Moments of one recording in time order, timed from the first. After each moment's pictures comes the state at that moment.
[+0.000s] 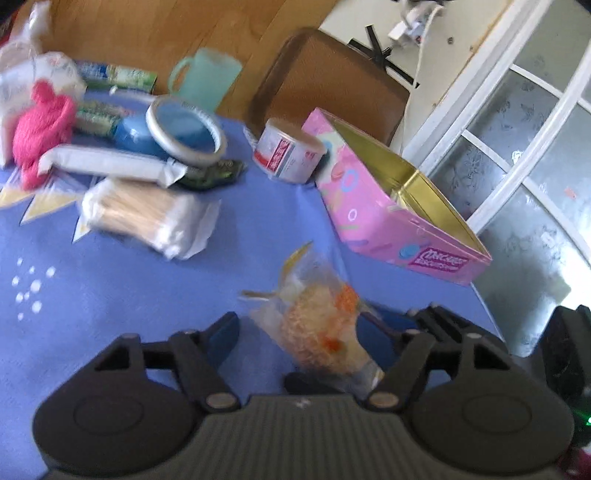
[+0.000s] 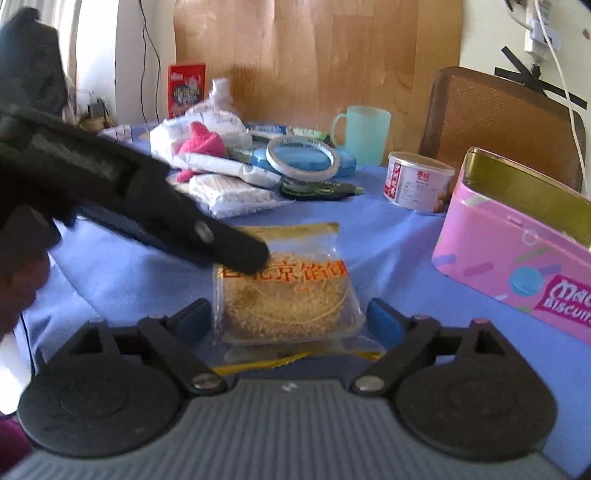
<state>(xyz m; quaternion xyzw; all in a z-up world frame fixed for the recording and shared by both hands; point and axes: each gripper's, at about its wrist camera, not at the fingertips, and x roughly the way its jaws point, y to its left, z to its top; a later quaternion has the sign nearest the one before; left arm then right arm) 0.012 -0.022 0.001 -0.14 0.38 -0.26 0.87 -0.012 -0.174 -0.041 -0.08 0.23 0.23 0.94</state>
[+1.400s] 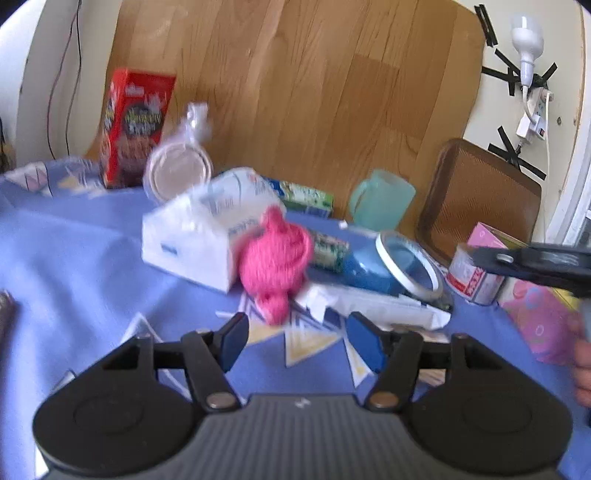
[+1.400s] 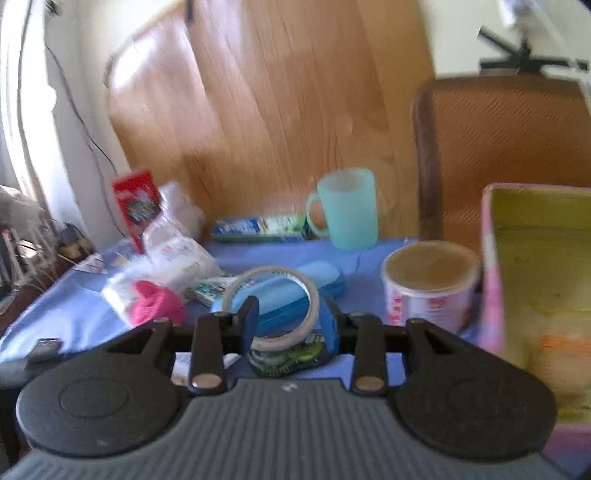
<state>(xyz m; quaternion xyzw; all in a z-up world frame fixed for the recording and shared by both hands) 0.033 0.092 0.000 -0.11 0.25 -0.04 0.96 0.149 -0.145 0.029 0.07 0.22 0.22 0.95</state>
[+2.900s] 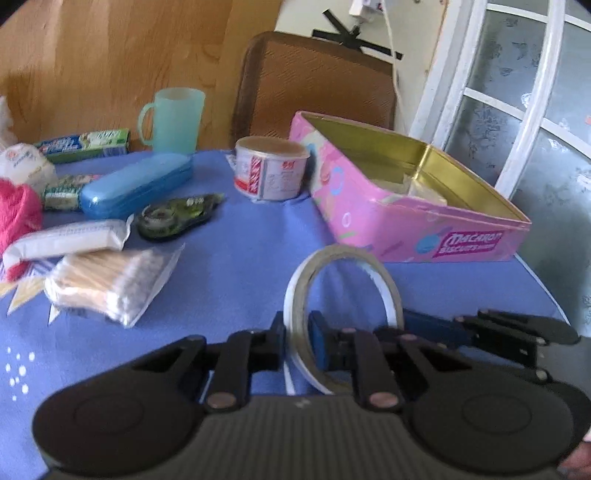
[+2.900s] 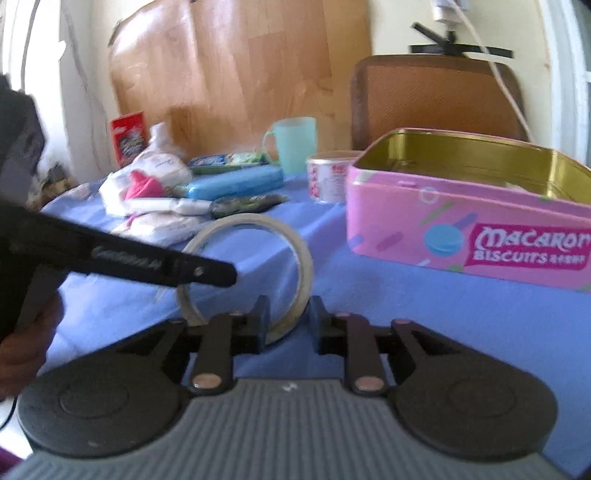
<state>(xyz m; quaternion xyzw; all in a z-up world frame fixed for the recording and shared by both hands) 0.030 -0.081 0.006 -0.02 0.35 -0.22 0.91 -0.002 -0.207 -0.024 0.03 0.22 0.16 0.96</state>
